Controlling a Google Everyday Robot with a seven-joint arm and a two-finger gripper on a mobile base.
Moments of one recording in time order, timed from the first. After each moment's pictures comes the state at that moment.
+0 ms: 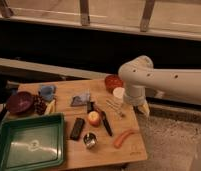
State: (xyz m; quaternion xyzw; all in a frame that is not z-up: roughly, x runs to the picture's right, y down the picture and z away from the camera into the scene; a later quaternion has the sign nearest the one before) arm 0.178 0.112 0.701 -0.16 0.34 0.76 0.53
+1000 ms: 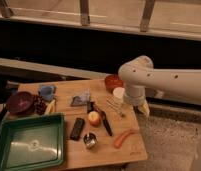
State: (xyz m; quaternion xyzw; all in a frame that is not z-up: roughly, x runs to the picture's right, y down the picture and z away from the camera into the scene) arm 0.179 0.111 0.701 -0.16 0.33 0.76 0.53
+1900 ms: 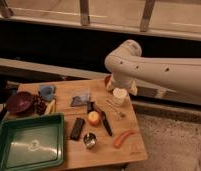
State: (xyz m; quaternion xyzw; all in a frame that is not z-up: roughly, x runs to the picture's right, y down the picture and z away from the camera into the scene) arm 0.101 -0.002 0.700 -0.09 0.19 0.77 0.61
